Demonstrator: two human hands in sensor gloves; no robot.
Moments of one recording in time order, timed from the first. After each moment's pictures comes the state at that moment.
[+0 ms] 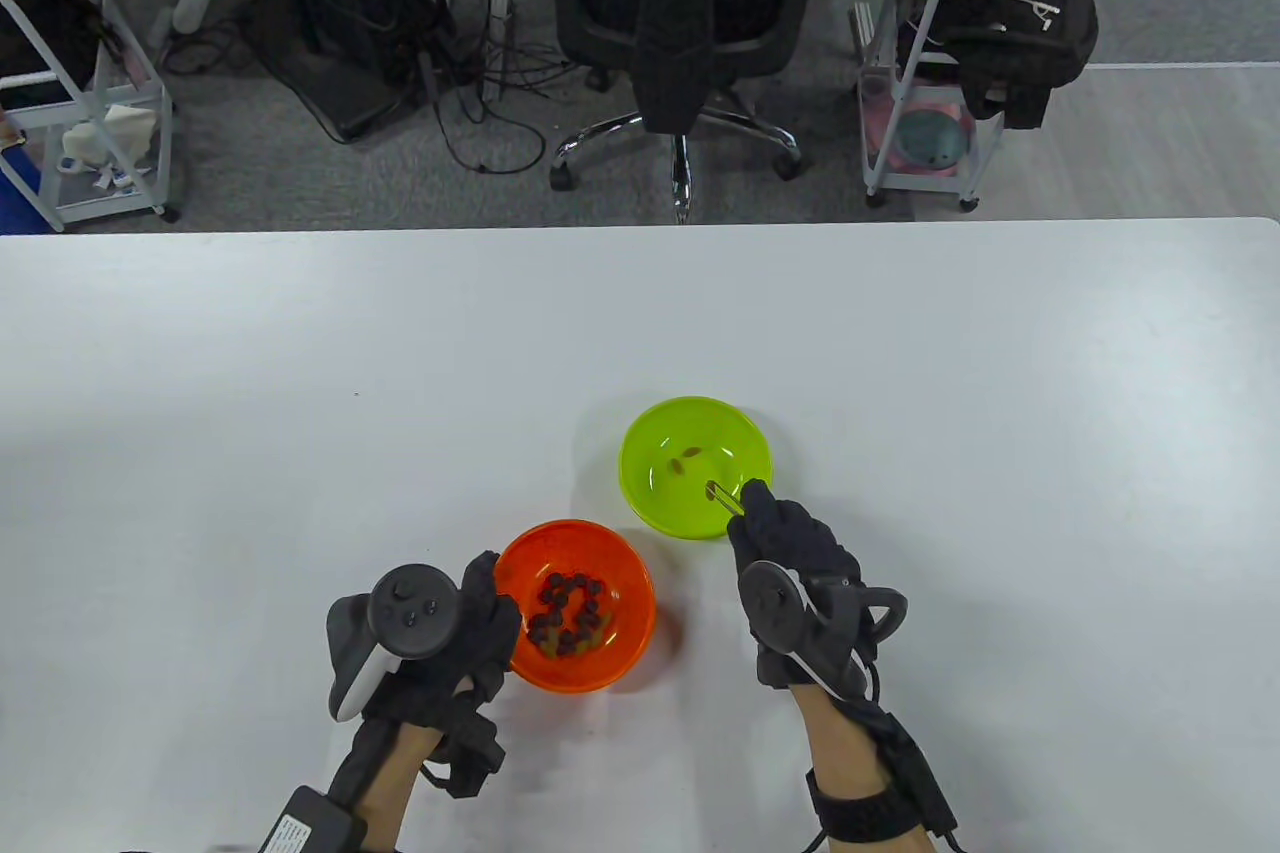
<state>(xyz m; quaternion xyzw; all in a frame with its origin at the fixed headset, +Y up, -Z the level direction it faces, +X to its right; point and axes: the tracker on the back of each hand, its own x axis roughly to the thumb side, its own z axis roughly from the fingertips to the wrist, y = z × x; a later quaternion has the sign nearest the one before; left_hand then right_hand) -0.213 -0.754 -0.195 -0.13 -0.04 0.31 0.94 0.113 -0.741 -0.217 -0.02 -0.20 0.98 0.09</state>
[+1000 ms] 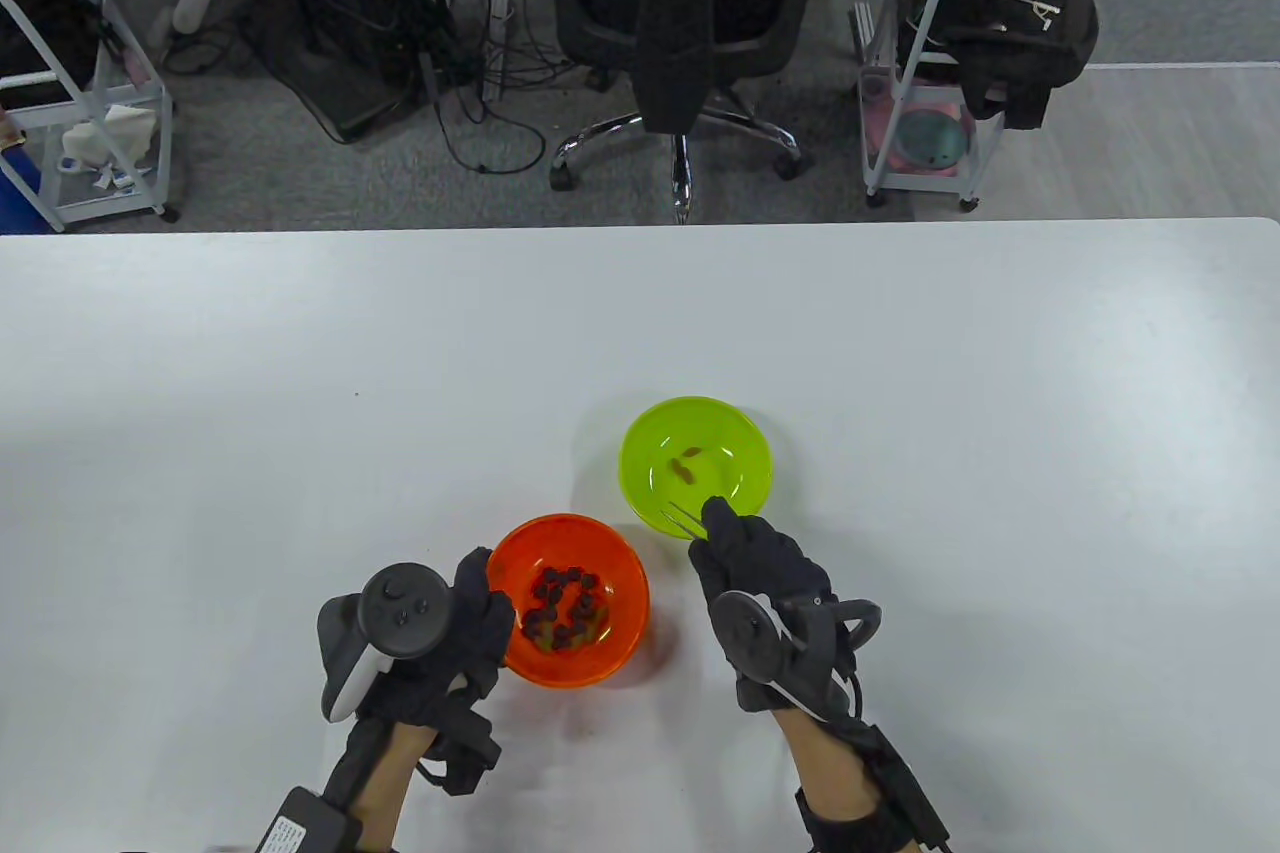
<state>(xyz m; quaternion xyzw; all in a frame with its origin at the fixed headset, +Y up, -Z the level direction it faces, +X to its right) -0.218 -0.752 -0.195 -0.12 -0.04 0.32 0.94 0.085 -0.733 -0.197 0.05 -0.21 0.97 0.10</state>
